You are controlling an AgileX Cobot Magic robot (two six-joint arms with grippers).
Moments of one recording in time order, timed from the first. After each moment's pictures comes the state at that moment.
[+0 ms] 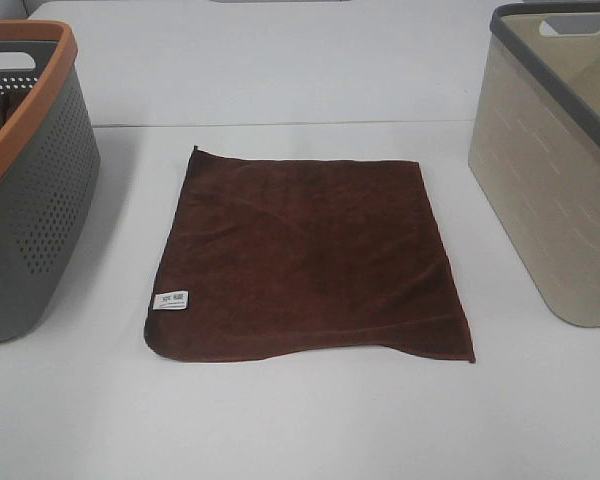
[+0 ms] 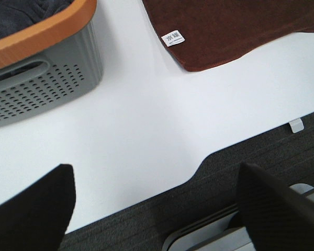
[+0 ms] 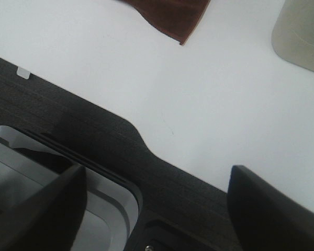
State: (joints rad) left arm -0.49 0.50 -0.77 0.01 1.21 -0.15; right arm 0.29 0.56 -0.63 0.10 1.20 -0.11
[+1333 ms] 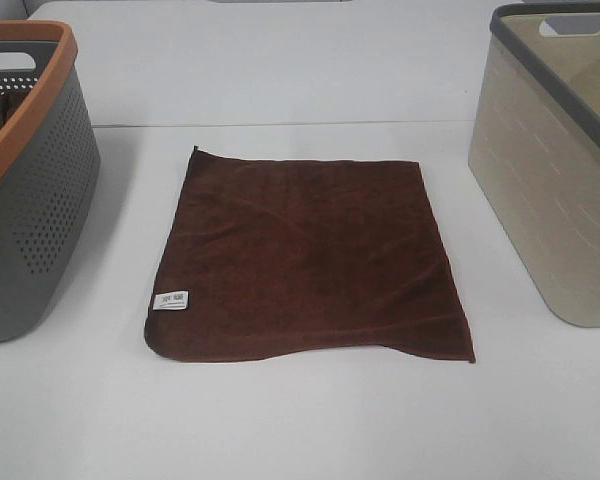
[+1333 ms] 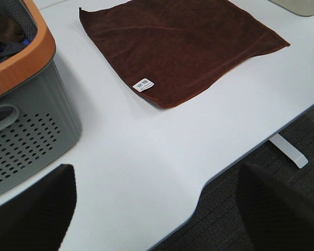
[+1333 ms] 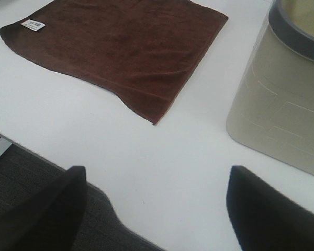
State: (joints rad) left arm -0.49 0.07 -0.50 -0.08 1.05 0.10; right arm 0.29 0.10 -0.51 0.07 1.07 -0.16
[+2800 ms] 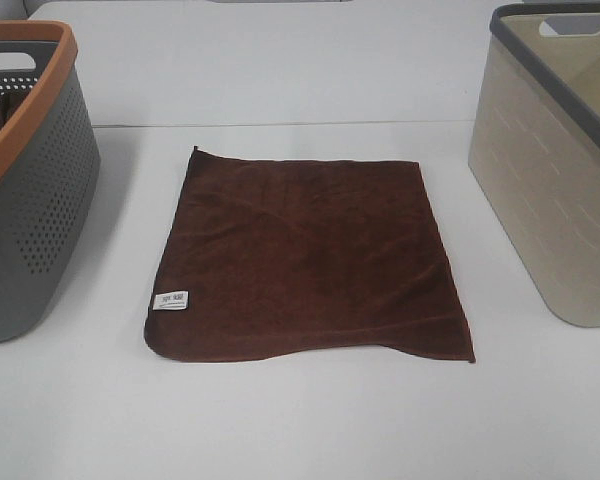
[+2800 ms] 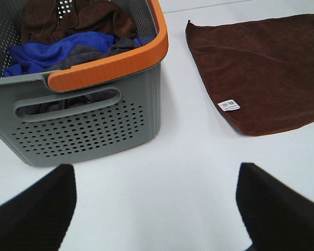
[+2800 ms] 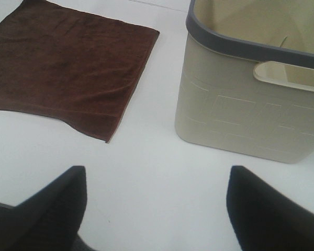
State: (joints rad) left arm -0.09 0.00 -0.50 -0.08 1.05 0.10; right arm 0.05 -0.01 -0.50 0.07 1.07 -0.16
